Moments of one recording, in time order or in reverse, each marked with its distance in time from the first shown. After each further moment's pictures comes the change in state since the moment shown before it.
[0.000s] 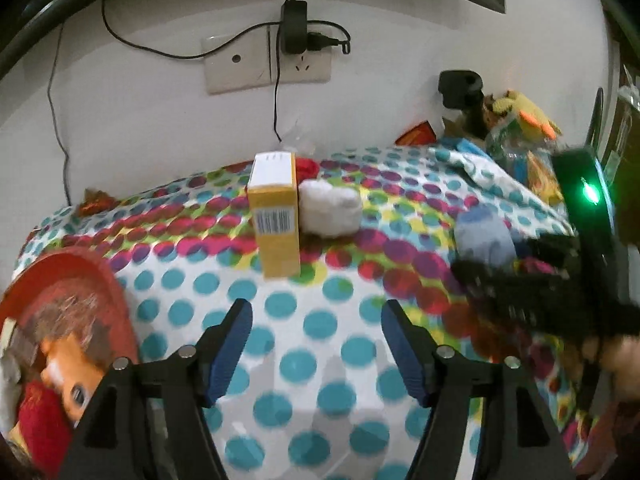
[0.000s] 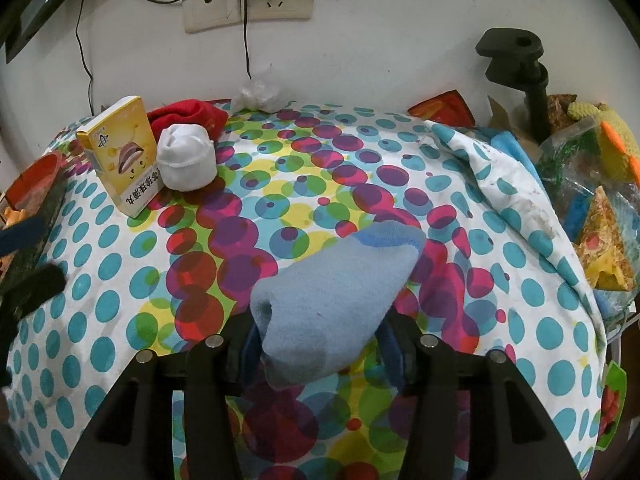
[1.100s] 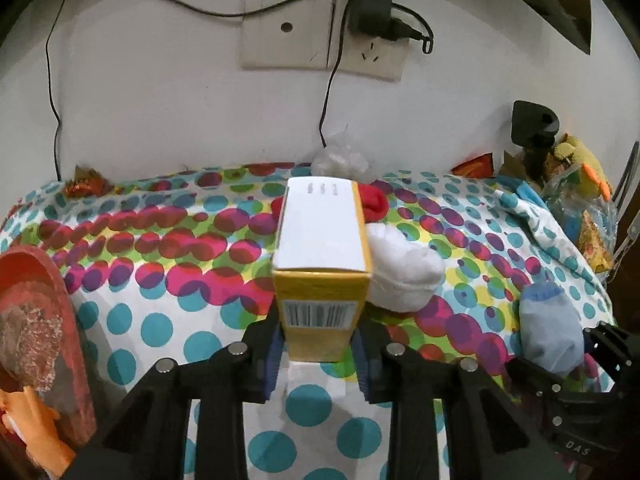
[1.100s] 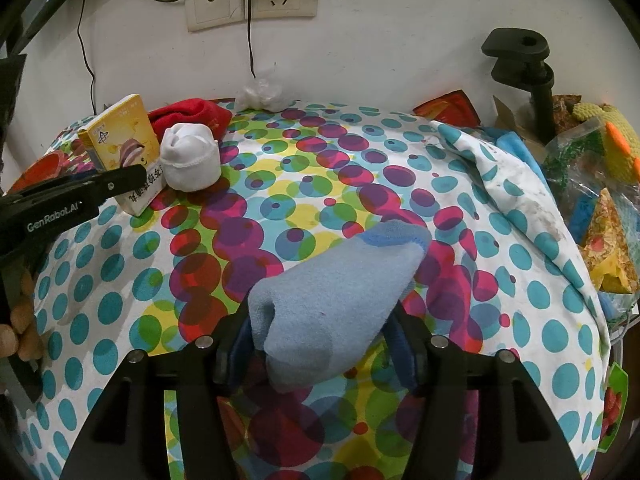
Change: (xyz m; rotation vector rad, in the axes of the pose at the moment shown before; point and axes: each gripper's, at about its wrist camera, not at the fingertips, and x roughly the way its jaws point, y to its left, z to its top) left arm 0.064 0.034 0.033 -0.160 0.004 0.034; right arm 0.001 0.000 0.002 0.004 0.001 0.006
